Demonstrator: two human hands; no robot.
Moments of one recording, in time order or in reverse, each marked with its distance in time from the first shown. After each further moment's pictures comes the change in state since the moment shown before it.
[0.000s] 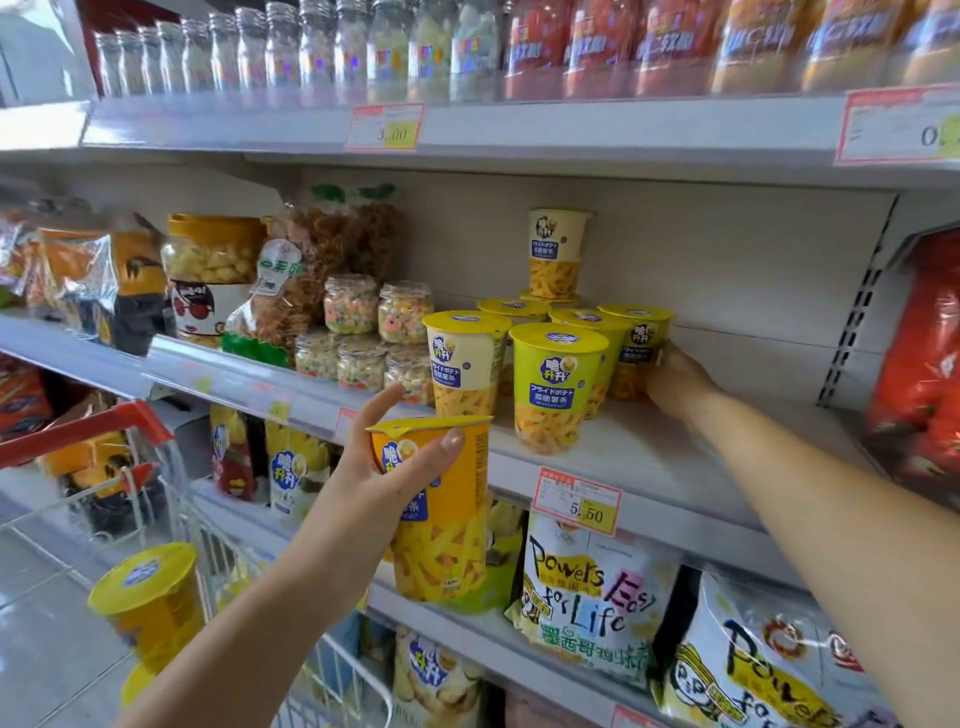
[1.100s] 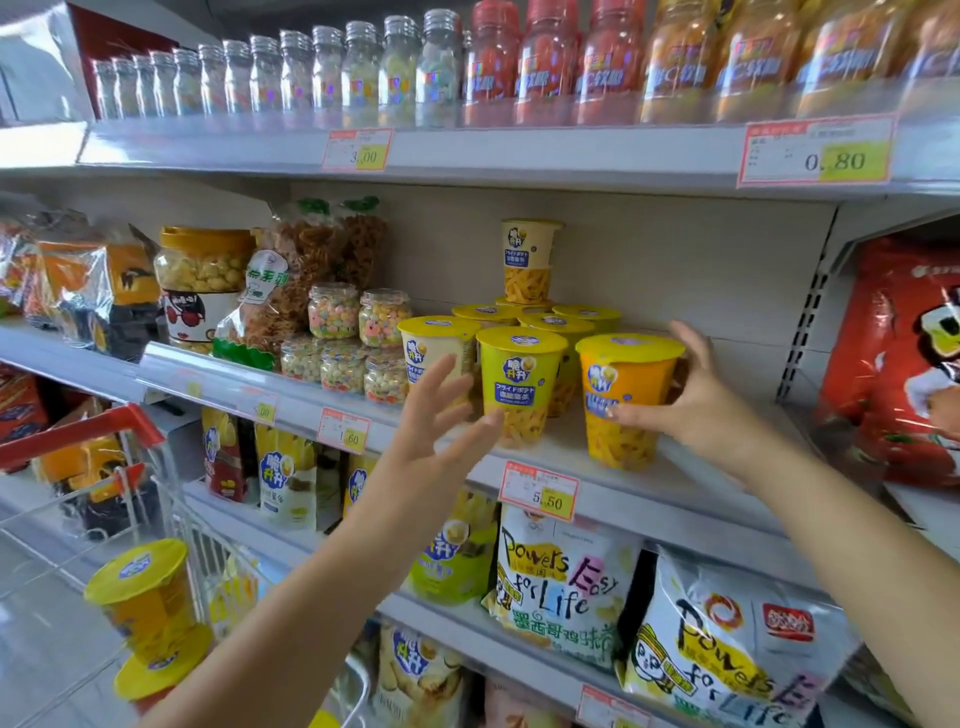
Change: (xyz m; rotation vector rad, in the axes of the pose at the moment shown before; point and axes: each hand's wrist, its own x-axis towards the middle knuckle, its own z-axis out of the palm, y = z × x) left_hand -0.011 0.018 0.063 0.216 -0.061 0.165; right_hand -0.121 -0.026 -0.065 0.290 -0.161 -0.160
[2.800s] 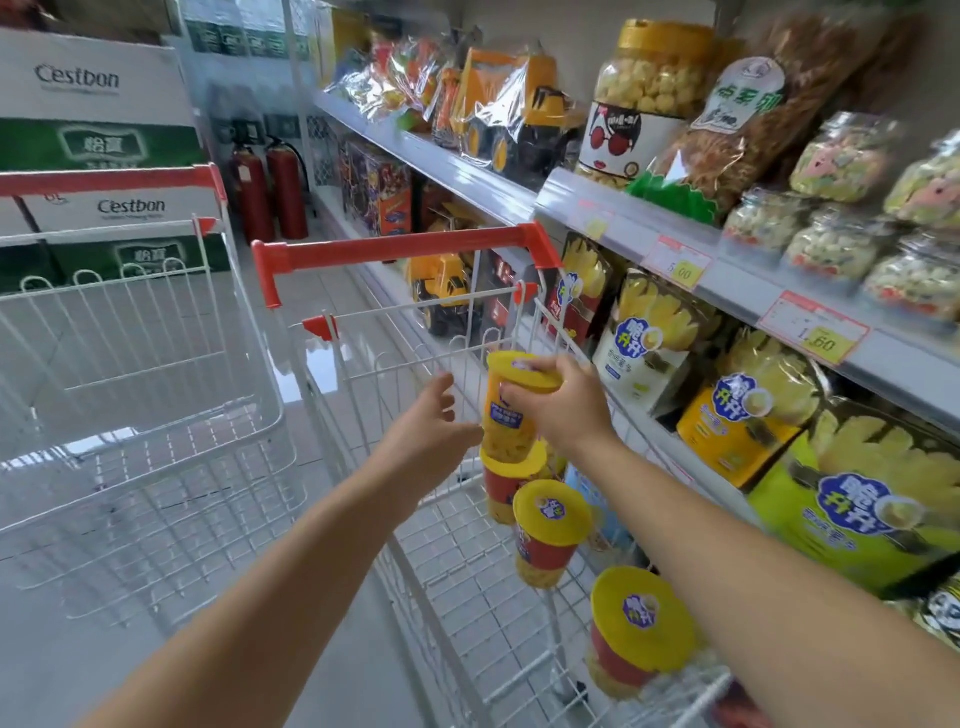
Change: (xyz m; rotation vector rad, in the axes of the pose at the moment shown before) left_hand -0.148 -0.105 -0.284 0.229 0.641 -0.650; right_hand -0.062 0.018 0.487 -0.093 -0.563 -0.008
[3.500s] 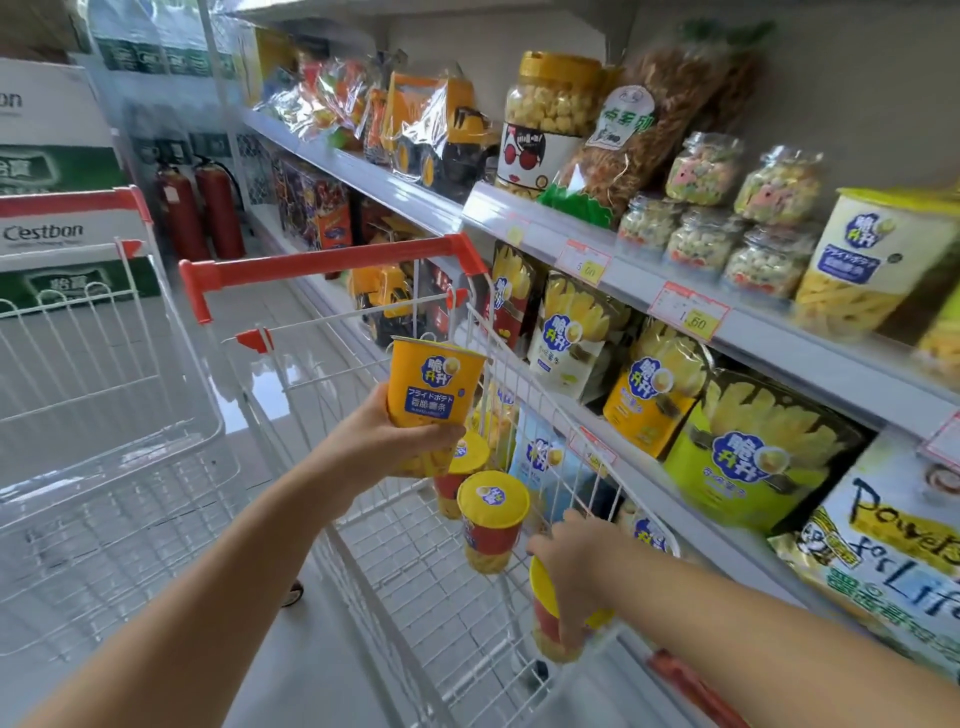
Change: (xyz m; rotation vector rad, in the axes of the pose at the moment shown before) left_hand -0.018 0.007 0.006 -0.092 -0.232 0.129; right_hand -0.115 0.048 -0.060 -1.408 -0.972 0.005
